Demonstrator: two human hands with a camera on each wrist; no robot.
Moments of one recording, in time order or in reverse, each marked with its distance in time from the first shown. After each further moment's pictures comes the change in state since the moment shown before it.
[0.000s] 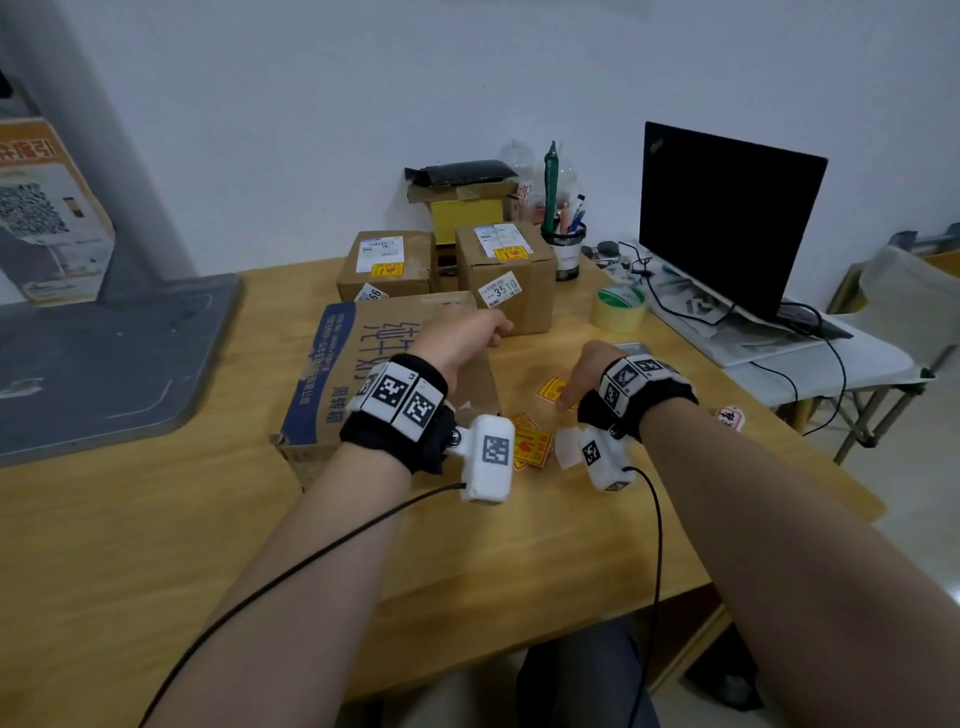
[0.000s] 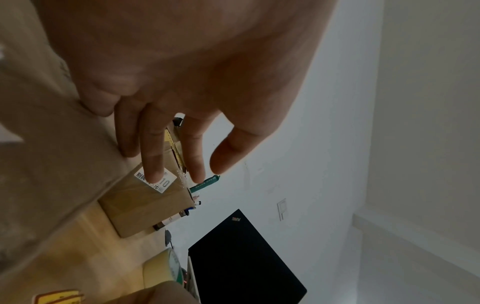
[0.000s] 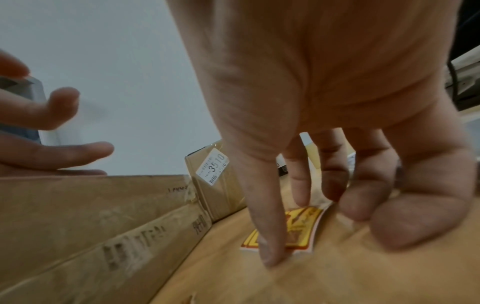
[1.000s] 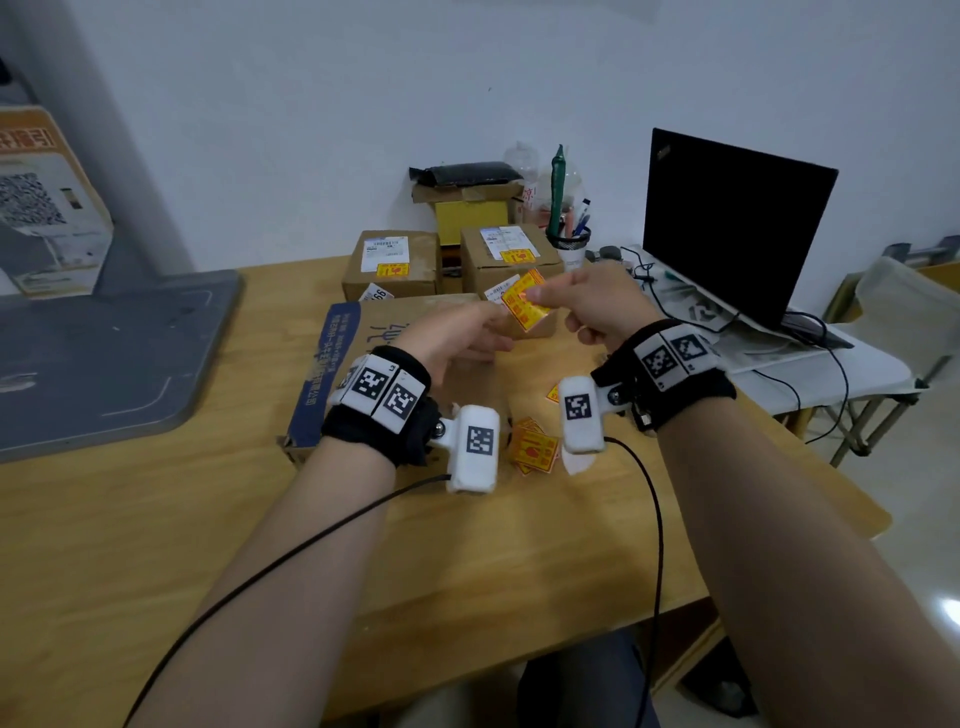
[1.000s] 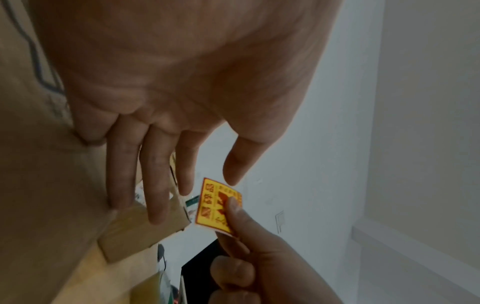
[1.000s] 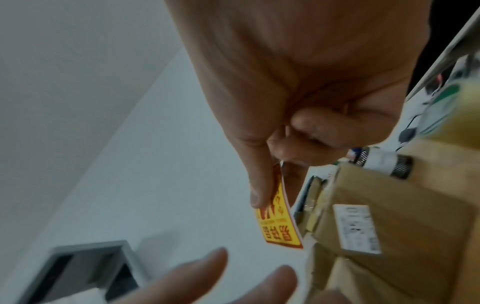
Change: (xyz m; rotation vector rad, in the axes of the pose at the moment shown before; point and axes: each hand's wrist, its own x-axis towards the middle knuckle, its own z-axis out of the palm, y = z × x) left_hand -0.001 0.005 -0.021 -0.052 -0.124 0.012; right_hand -0.059 -0.046 -0.063 0.849 0.157 -0.253
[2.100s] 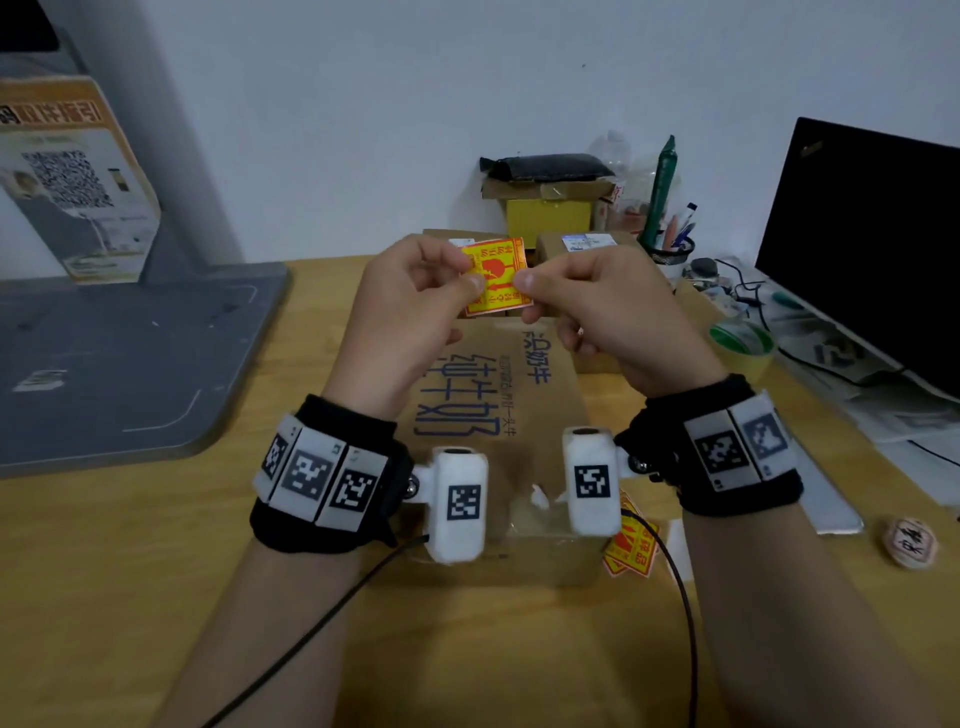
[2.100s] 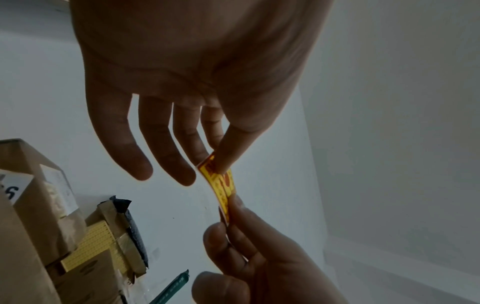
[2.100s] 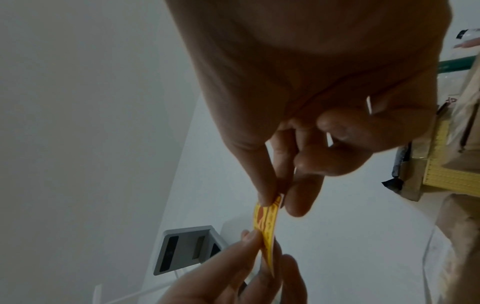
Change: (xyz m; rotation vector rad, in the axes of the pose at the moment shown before) left_hand 0.013 -0.001 -0.088 -0.126 0.423 0.461; right_hand 0.022 -0.049 0.075 0.120 -0.173 -0.360
